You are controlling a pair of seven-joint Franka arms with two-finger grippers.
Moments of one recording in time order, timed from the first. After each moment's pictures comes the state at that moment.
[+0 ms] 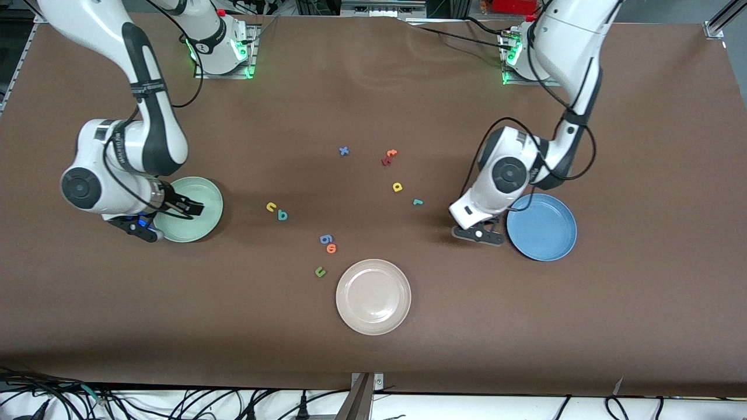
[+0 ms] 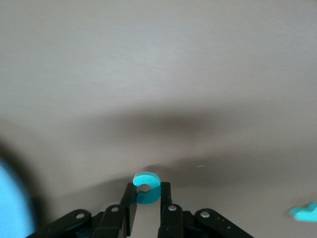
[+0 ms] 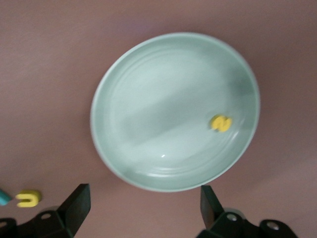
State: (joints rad) left arm -0.39 0.54 0.03 -1.90 -0.08 2.40 -0.09; right arm 0.39 0.41 -0.31 -1.90 0.14 2.01 0.49
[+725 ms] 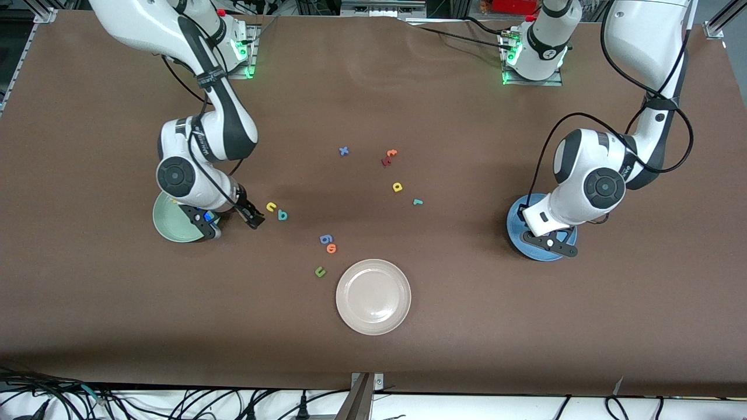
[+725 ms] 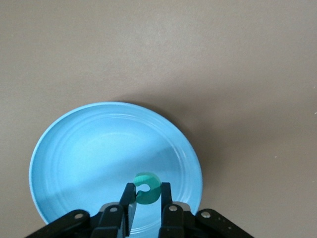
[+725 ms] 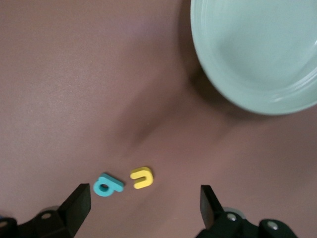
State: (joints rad) left arm -0.19 0.44 0.03 -1.91 0.02 2.24 0.17; right arm 0.40 0.46 -0.08 -1.91 0.14 2.22 1.10
